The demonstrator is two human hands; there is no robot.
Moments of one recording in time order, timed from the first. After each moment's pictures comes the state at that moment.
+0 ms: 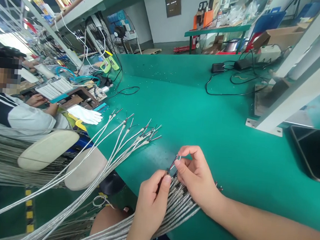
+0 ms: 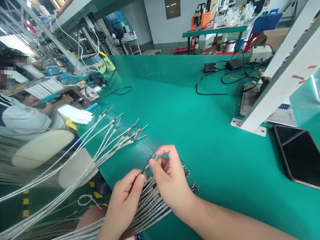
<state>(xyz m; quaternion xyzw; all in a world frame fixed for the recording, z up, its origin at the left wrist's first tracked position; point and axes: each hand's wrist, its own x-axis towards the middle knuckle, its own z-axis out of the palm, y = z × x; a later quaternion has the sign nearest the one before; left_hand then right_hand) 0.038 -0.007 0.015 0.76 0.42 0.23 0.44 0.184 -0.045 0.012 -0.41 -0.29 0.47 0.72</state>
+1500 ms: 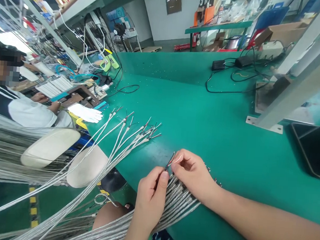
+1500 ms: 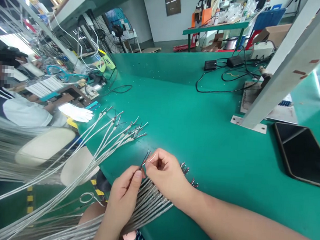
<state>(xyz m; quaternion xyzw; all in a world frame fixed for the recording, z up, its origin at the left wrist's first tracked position) 0.039 -0.010 0.019 0.75 0.43 0.26 0.43 0.189 -0.039 0.021 -0.44 -0.38 0.47 0.67</state>
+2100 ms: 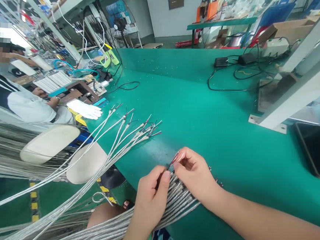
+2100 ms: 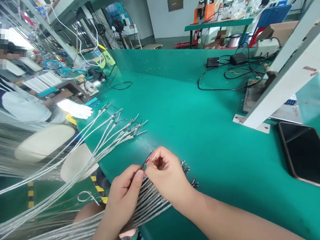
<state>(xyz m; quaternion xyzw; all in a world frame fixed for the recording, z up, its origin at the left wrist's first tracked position) 0.038 -0.009 0.016 0.76 0.44 0.24 0.41 0.187 -0.039 0.019 -0.49 -0.36 0.44 0.66</state>
